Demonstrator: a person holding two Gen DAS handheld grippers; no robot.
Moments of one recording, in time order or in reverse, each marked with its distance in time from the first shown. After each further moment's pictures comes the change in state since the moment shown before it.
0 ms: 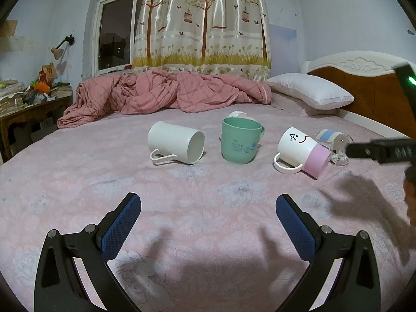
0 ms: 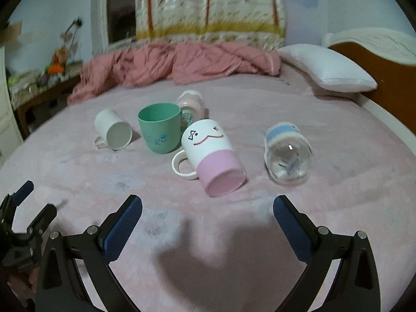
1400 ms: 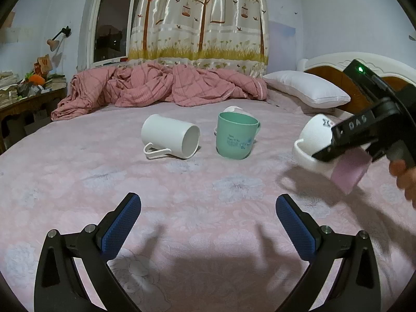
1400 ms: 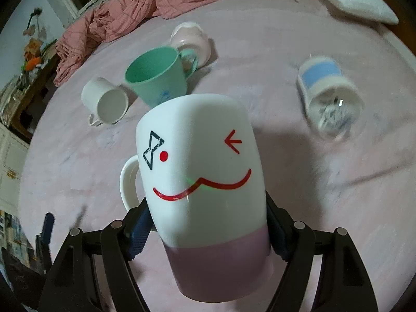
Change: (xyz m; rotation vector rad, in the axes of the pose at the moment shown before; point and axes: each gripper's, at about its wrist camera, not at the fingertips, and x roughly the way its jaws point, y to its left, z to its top) left arm 0.012 0.002 -0.003 -0.020 0.020 -0.042; right arm 0.080 0.014 0.040 0.228 0.459 0.100
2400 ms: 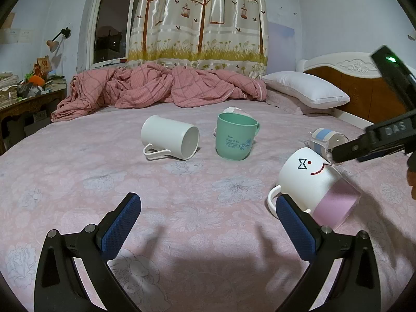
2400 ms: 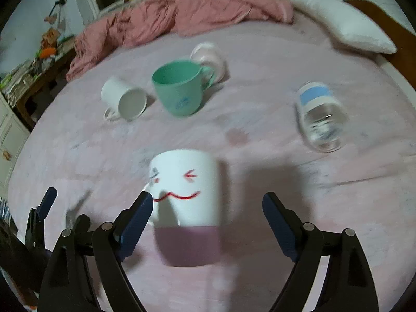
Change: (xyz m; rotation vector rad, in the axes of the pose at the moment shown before) left arm 0.000 0.001 0.000 -0.004 0.002 -0.001; right arm -0.040 0.016 -0.042 -0.123 -0.176 -0.045
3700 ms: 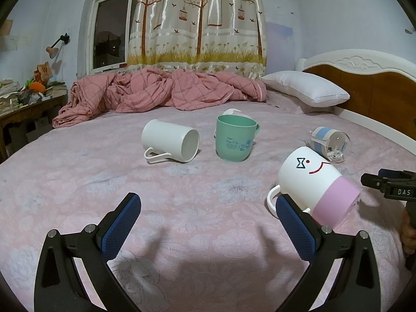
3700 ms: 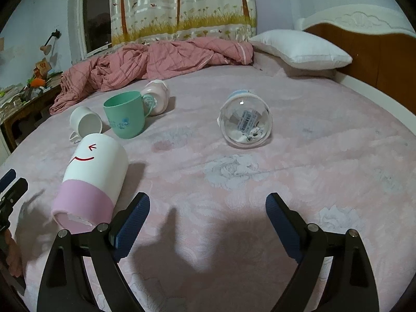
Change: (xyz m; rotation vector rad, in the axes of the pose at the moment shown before) left arm -0.004 0.000 0.003 0.017 -0.018 0.009; right arm -0.007 -0.088 -0.080 0.032 -0.325 -0.119
